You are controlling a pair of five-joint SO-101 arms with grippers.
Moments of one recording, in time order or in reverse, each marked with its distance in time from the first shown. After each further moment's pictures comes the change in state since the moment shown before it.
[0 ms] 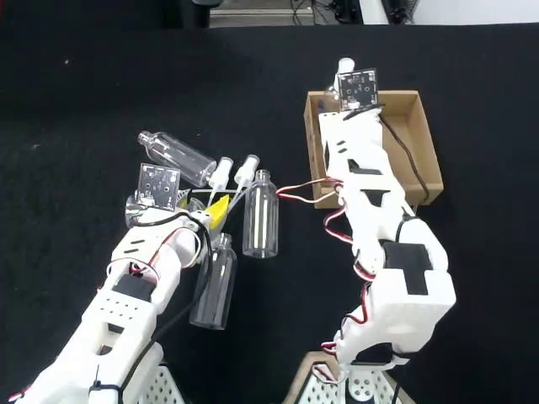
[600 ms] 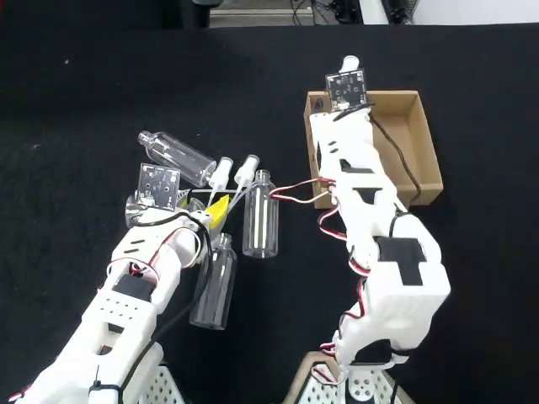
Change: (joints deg) left arm 0.0 0.0 0.0 0.0 0.0; right arm -1.8 3.0 -1.5 -0.6 0.4
